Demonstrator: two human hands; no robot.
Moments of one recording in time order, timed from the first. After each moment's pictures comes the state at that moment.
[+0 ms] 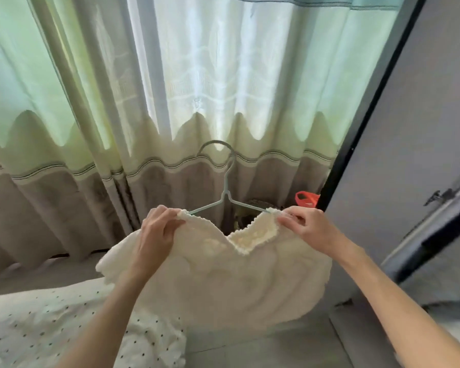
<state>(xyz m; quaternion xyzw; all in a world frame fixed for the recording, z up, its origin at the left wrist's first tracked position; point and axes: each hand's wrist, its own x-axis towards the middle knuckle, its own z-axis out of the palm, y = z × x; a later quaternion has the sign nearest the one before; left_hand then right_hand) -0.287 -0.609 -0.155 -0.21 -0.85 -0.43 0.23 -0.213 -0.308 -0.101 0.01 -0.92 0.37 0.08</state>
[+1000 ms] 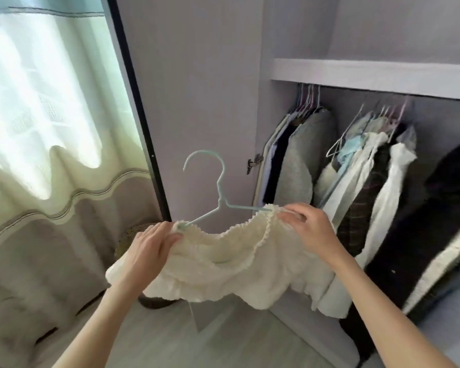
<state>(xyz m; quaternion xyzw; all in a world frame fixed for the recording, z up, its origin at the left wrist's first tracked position) -0.241 -0.316 -0.135 -0.54 -0.78 -0.31 0.09 -0.002 -0.099 -0.102 -0.28 -0.81 0.37 0.34</state>
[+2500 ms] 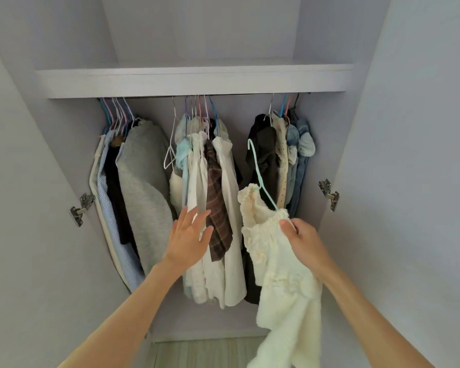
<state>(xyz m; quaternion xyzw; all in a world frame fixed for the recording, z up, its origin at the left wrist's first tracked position) -0.058 -0.018 -0.153 -0.78 -0.58 -0.23 -0.09 0.179 -0.079 -0.124 -0.65 -0.56 0.30 0.42</state>
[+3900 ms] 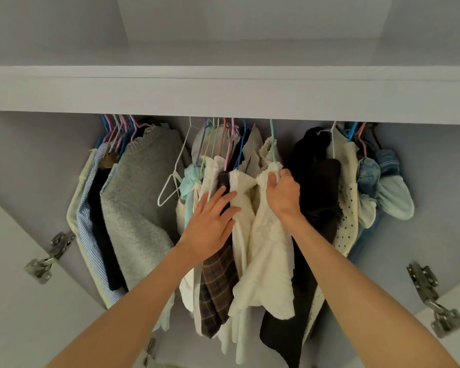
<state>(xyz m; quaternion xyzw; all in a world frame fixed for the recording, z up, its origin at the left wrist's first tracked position) -0.048 0.229 -0.146 -0.85 -0.47 -0.20 0.12 0.123 0.266 -0.088 -0.66 -0.56 0.21 0.45</state>
